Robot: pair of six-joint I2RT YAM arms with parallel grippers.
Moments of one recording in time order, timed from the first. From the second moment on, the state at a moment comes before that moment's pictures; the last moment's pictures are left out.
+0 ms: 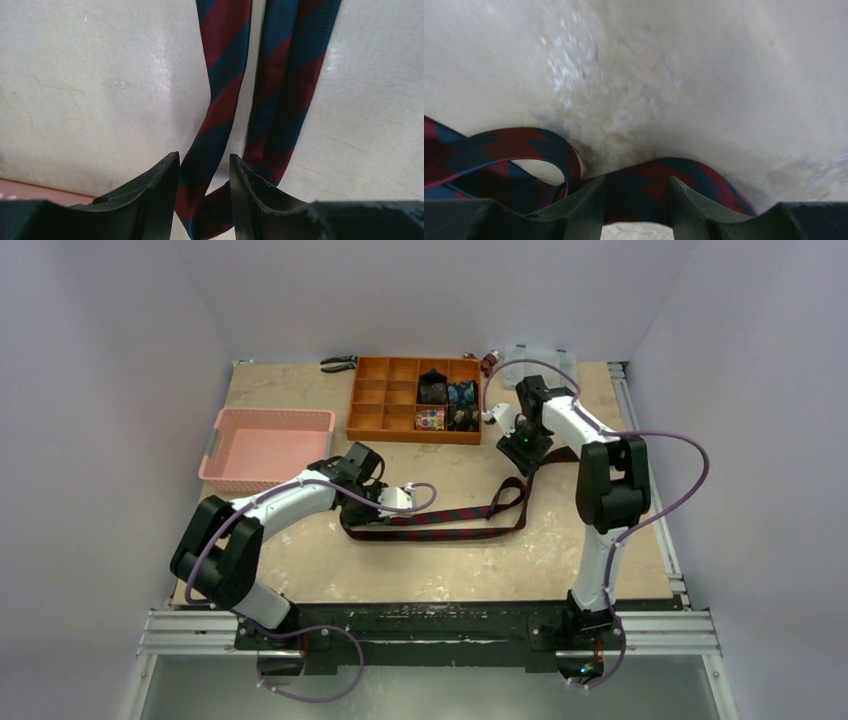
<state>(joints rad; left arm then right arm) -0.54 1.53 0.92 -0.62 0.16 0.96 0.21 2.02 1.60 -0.94 -0.03 -0.68</state>
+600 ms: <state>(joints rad) -0.48 1.46 0.77 -0.63 0.04 0.96 0.13 1.36 0.82 -0.87 0.04 -0.81</state>
